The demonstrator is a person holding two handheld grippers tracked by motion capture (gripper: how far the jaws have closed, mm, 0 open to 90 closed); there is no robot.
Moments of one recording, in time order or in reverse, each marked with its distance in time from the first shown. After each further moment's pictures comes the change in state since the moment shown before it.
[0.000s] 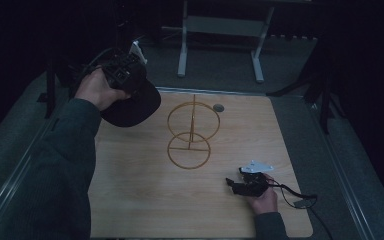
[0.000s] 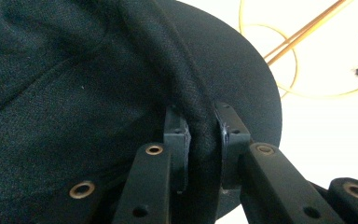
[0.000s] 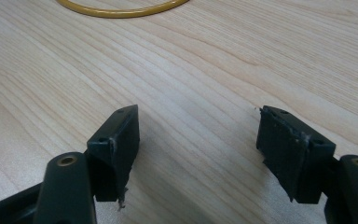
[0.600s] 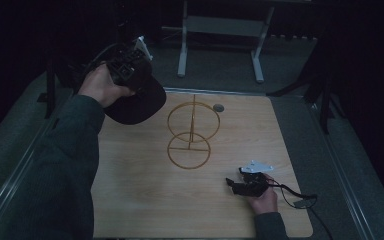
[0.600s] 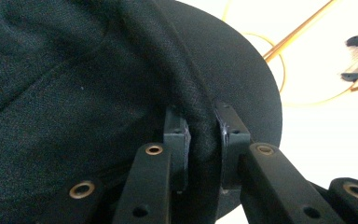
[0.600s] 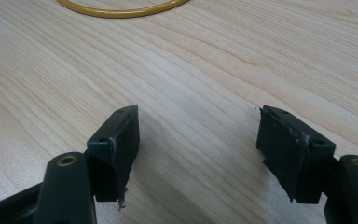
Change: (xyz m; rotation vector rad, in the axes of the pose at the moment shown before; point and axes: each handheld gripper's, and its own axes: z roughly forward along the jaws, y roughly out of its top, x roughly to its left) left arm -0.010 0.011 -0.010 -0.021 -0.013 0.029; right arm 0.000 0.000 0.000 0.001 0.000 0.001
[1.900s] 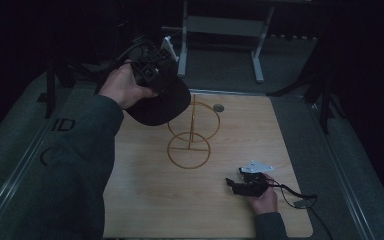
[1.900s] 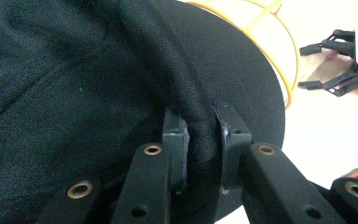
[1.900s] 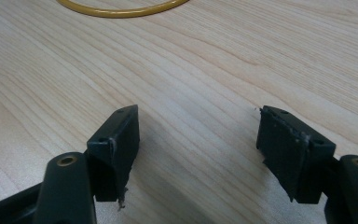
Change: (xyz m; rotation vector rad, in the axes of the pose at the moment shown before) left arm -0.052 0.029 -0.006 -0.045 -0.048 0.125; right arm 0.000 0.000 0.000 0.000 0.000 0.001
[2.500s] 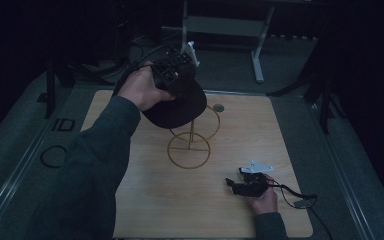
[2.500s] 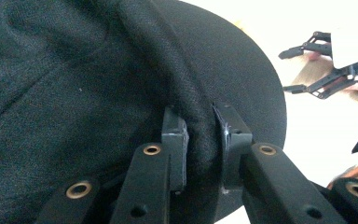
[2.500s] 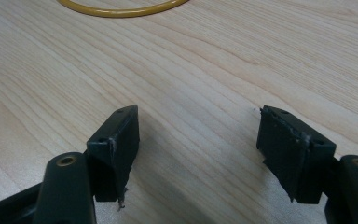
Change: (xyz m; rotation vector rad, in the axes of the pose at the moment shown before) left arm -0.033 0.026 0.009 0.008 -0.012 0.088; right arm 0.000 0.000 0.000 -0.001 -0.001 0.001
